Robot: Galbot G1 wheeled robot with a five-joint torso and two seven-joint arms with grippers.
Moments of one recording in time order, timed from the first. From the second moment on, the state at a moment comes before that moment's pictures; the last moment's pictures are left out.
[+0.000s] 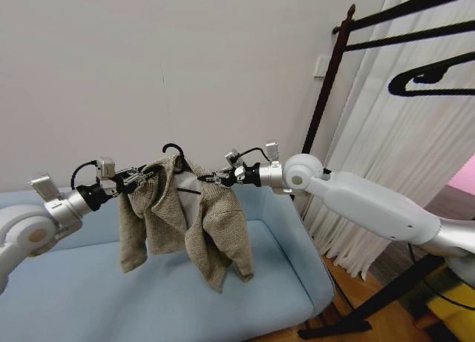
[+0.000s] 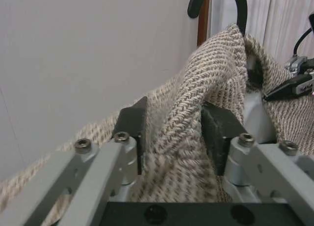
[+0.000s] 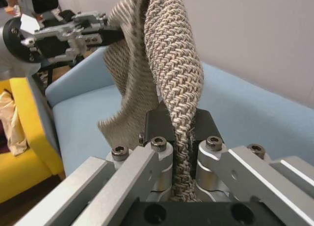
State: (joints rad) left arm 1.15 -0.39 -0.83 -2.02 -1.28 0.23 0.39; right arm 0.35 0.75 -0.71 1.81 1.55 -0.42 -0.27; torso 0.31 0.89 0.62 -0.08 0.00
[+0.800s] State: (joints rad) left arm 1.15 -0.47 -0.86 -2.01 -1.26 0.23 0.37; right arm 0.41 0.76 -0.44 1.94 1.91 -0.60 0.43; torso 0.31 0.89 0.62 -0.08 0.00
